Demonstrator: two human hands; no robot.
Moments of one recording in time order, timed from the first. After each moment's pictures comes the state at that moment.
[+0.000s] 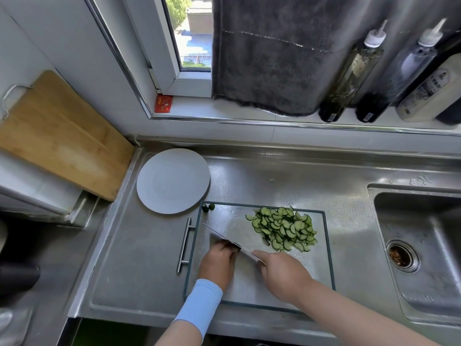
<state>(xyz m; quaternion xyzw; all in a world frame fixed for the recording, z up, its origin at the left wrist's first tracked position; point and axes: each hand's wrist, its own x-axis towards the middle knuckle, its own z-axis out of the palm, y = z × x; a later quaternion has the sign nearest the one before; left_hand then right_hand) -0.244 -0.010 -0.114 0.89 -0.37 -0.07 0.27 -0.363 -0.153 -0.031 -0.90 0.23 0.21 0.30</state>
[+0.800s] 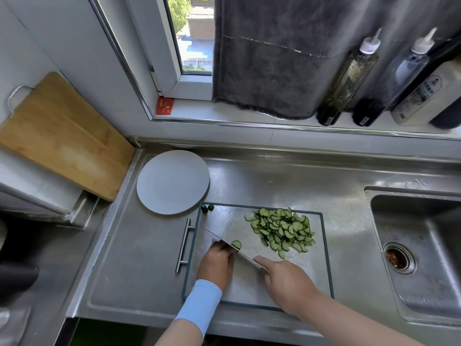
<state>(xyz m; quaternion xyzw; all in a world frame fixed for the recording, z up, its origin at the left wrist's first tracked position) -0.247 -0.011 -0.102 0.89 -0.38 -0.06 0.26 -0.384 -0.145 -0.017 -0.91 0.22 0.19 0.29</state>
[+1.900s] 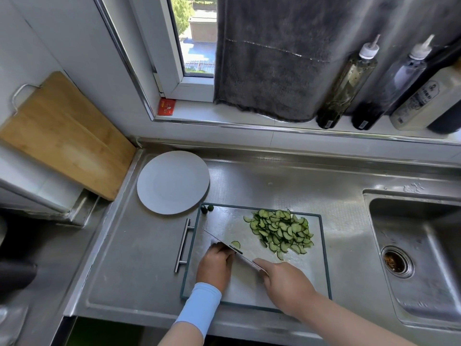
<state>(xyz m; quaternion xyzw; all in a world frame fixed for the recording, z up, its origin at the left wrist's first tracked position) -0.252 -0.008 -0.108 0.89 -0.35 -0.05 0.29 -0.387 -0.147 -0.025 -0.91 0.22 0.19 0.30</state>
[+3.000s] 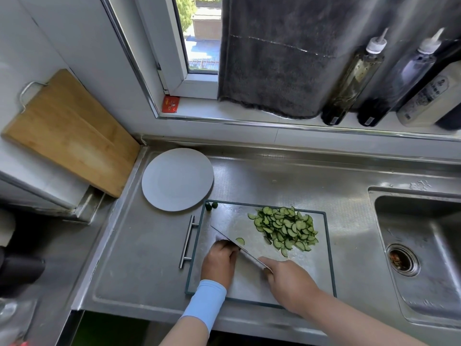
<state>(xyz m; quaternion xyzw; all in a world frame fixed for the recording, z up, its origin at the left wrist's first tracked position) -0.253 -0.005 -0.116 0.89 -0.33 -0.06 0.30 -0.387 -0.143 -0.024 -0.89 0.24 0.20 0.32</state>
